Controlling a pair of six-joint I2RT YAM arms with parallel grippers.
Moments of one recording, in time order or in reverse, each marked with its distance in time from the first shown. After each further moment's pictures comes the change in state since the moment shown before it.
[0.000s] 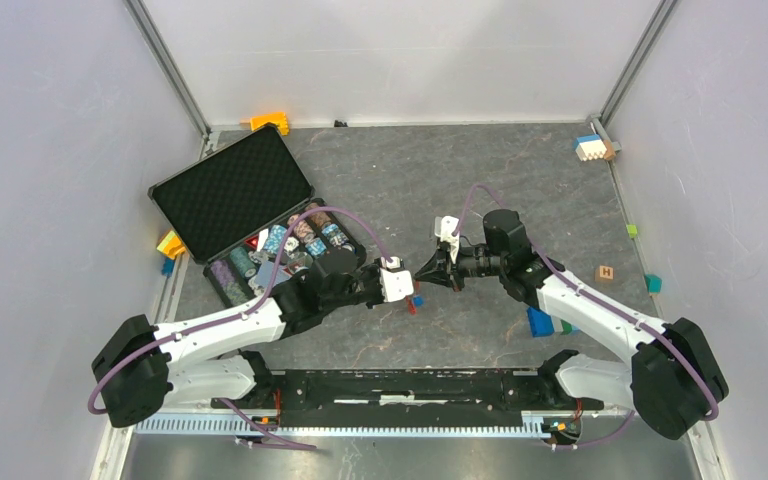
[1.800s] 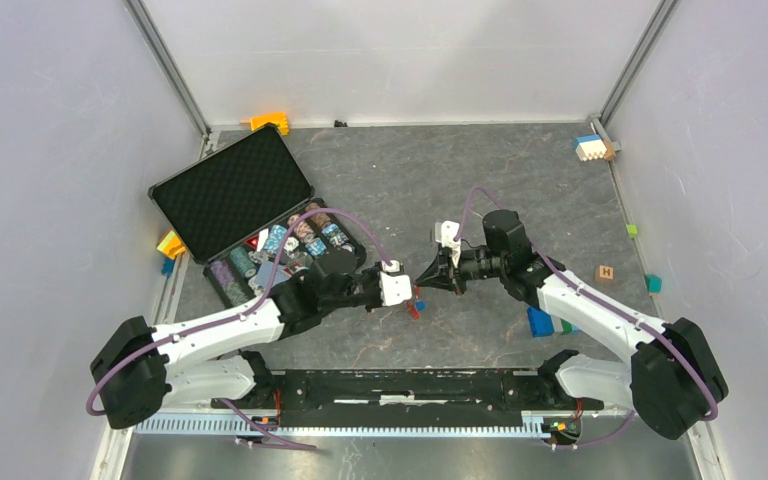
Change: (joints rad) left arm 0.000 -0.010 -0.001 -0.023 0.058 0.007; right arm -0.006 0.002 0.000 -0.044 -0.059 -0.059
